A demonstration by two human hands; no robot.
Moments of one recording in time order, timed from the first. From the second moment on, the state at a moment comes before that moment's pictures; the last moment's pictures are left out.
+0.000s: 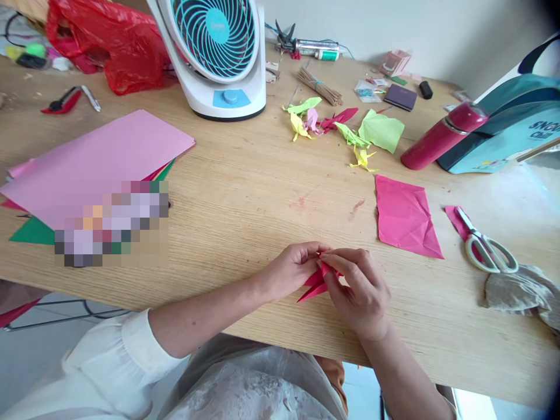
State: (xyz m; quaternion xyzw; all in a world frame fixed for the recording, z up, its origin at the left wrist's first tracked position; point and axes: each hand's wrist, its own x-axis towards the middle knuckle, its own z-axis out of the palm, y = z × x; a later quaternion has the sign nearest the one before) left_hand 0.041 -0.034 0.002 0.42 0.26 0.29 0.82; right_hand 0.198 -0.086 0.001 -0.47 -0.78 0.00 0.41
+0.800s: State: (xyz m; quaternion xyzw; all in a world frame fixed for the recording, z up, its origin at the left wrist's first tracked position) left_hand 0.037 -0.033 0.002 0.13 0.21 0.29 0.92; right_hand 0.199 -0.085 0.003 -0.41 -0.83 0.01 0.38
